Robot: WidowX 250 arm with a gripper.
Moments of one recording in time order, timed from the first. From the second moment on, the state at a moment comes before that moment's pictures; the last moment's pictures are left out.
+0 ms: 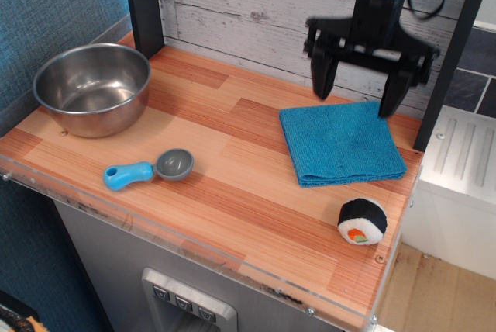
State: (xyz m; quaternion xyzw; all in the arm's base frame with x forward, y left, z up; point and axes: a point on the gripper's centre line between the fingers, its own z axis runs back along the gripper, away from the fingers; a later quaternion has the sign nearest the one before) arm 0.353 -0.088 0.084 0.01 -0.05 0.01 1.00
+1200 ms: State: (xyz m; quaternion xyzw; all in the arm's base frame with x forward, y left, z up) arm 0.359 -0.071 0.011 0.02 -0.07 0.04 1.00
